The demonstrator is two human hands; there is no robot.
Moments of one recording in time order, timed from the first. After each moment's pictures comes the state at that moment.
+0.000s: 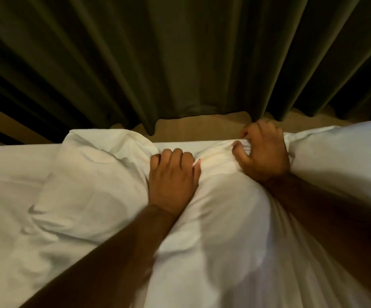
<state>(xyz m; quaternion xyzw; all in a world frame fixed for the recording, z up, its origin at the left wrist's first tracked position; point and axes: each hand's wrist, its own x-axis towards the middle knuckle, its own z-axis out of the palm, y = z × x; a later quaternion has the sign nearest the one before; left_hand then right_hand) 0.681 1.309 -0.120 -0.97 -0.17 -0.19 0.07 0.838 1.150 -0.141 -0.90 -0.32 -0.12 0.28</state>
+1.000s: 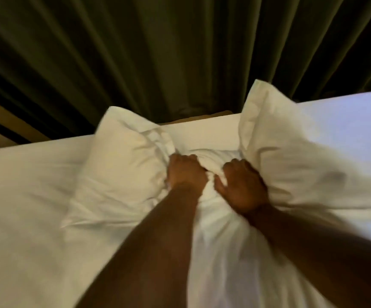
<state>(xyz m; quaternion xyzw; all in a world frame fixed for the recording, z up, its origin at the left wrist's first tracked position) 0.610 1.244 -0.073 -0.97 -0.12 0.14 0.15 0.640 1.096 -0.123 -0.92 -0.32 -0.13 0.17</state>
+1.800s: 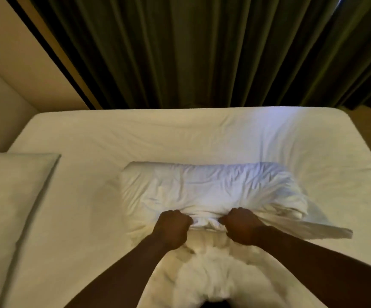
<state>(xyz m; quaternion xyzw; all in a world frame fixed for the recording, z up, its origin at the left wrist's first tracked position) 0.131 1.038 0.212 -0.97 -0.03 0.25 -0.03 0.254 0.846 0.191 -0.83 -0.48 0.26 -0.10</state>
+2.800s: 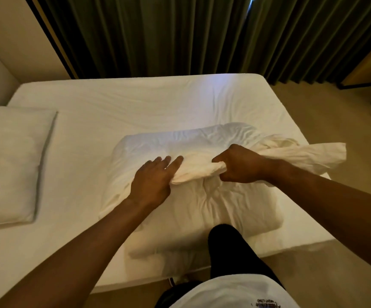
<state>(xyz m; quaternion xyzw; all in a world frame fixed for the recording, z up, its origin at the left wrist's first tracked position) -0.293 0.911 0.360 -0.99 0.03 -0.14 -0.05 -0.161 0.679 0.434 -0.89 -0.42 0.19 0.07</state>
